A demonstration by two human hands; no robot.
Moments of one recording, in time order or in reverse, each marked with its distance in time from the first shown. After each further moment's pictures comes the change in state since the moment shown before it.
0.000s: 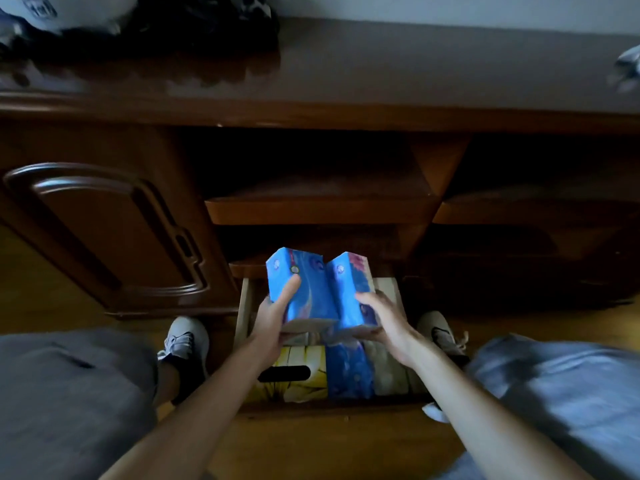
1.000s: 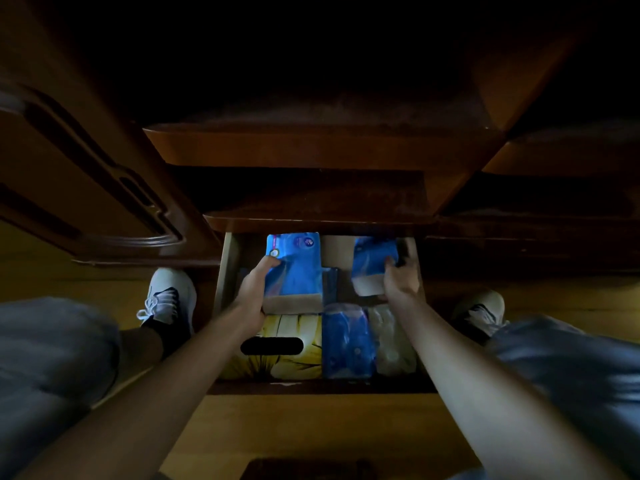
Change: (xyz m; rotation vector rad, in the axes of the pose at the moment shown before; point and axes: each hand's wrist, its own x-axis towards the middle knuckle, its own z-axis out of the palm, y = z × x) left_hand 0.092 -0.050 -0.036 -0.049 0.254 -0.285; right_hand 0.151 0.071 -0.030 -0.305 0.669 0.217
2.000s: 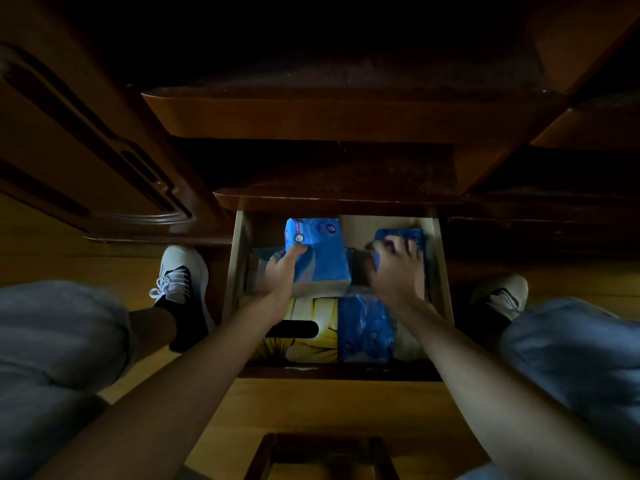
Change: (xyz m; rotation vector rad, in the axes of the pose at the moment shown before) left_hand 0.019 -0.019 0.013 0.155 0.155 0.094; right_hand -0.029 0.018 0.017 -0.892 -0.078 -0.788
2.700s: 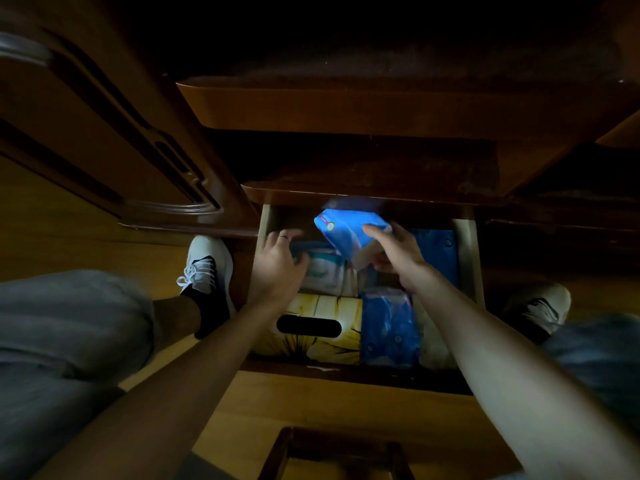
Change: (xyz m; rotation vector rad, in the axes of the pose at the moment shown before) left_hand 0.014 0.005 -0.048 1.009 0.262 0.680; right_hand 0.054 -0.029 0.010 1.188 -0.323 0.495
